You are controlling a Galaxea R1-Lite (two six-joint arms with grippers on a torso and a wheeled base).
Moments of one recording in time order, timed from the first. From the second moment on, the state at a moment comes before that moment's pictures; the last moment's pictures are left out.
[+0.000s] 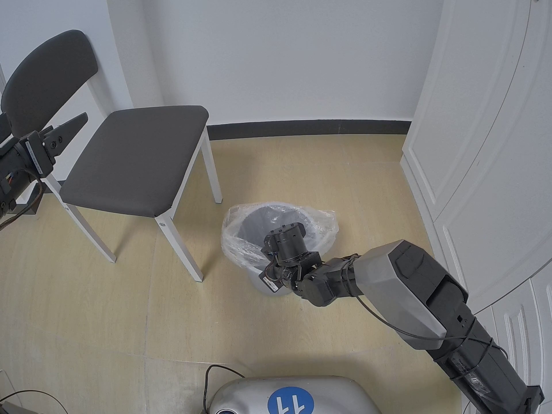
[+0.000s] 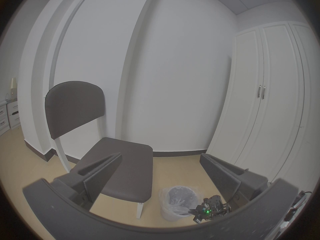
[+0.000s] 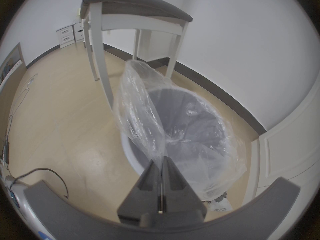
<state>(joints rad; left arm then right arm) 0.05 1.25 -0.73 -0.69 -0.29 -0.18 0.67 2.79 -2.00 -0.25 -0.31 -0.35</state>
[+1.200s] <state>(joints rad) 0.06 1.29 -0.72 -0.72 -0.29 -0.17 0.83 2.73 -2.00 0.21 -0.37 -0.19</state>
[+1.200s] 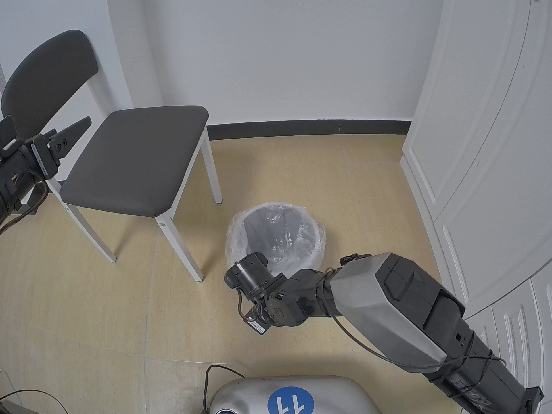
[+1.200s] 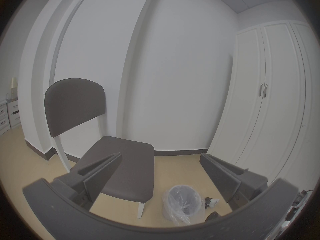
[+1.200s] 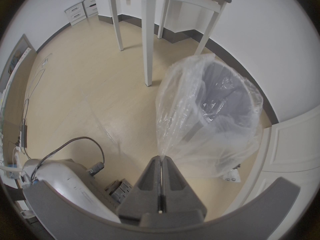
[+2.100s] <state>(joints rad) 0.06 1.29 -0.72 -0.72 -0.29 -0.17 0.85 2.70 -2.00 0.25 -0.42 -0.18</state>
